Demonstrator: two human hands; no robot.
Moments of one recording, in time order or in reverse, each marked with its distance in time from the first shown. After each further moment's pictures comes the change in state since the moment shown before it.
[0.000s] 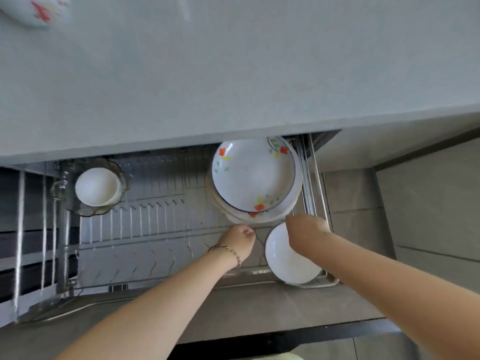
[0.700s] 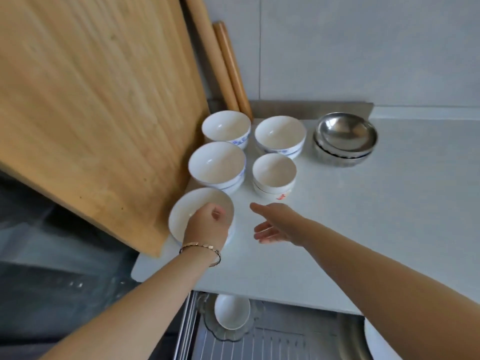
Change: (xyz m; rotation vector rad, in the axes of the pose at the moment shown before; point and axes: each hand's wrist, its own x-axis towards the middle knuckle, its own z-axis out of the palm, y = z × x) left_hand -0.108 -0.018 -0.457 -0.294 0.886 0.286; right_hand -0.037 -0.328 -0.348 1.266 0.028 -0.337
